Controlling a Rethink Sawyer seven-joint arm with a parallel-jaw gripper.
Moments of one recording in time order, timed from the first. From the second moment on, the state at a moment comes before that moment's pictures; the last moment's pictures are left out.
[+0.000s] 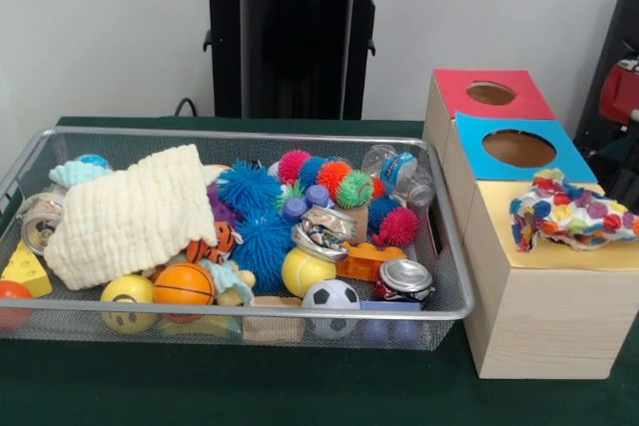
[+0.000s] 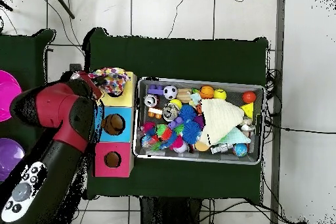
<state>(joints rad) 0.62 -0.10 -0.90 1.16 0.70 0.59 2.58</state>
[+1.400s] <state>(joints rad) 0.66 -0.07 -0.98 1.19 0.64 0.59 2.58</state>
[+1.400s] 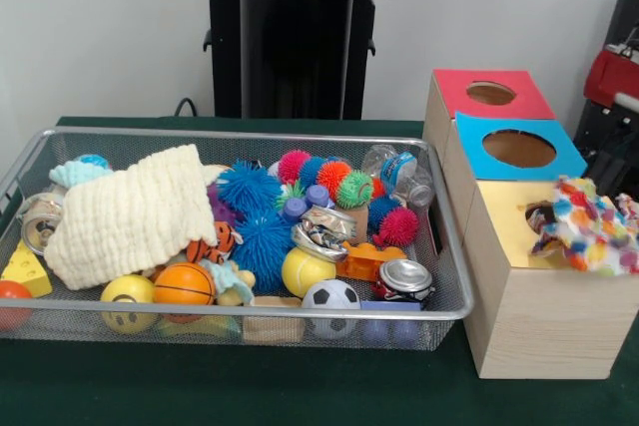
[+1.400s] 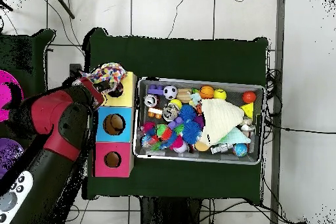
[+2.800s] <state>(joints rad) 0.67 -0.05 -1.04 1.21 0.63 0.59 2.58</state>
